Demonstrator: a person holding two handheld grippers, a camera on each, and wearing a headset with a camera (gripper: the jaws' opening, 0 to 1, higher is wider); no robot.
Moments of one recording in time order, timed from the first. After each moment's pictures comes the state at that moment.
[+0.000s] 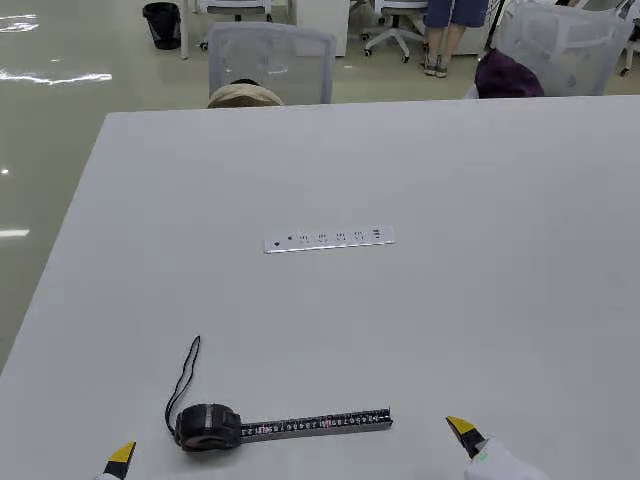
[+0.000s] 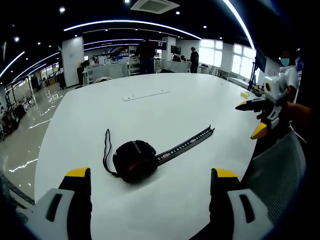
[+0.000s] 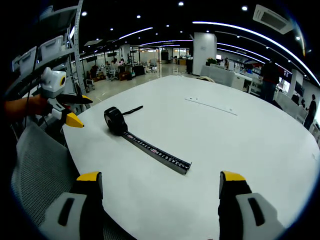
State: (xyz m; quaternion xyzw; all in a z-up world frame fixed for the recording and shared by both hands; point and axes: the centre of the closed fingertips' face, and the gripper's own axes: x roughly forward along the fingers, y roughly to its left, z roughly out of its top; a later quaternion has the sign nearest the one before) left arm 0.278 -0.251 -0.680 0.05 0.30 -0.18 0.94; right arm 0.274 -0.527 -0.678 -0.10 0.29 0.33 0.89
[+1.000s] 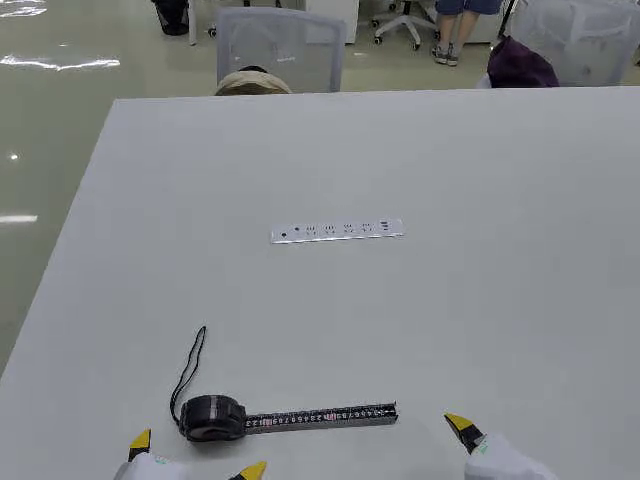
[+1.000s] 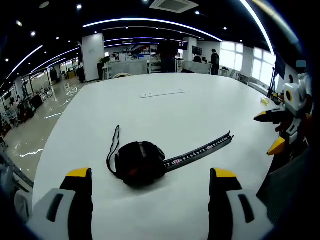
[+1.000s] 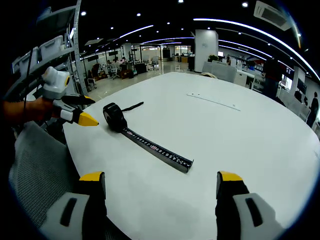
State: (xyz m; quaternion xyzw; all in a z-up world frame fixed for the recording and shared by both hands) left arm 0.298 -0.256 -0.699 0.04 0.30 -0.08 0.95; right arm 0.280 -0.526 -0.695 -0.10 0.31 0.34 0.88
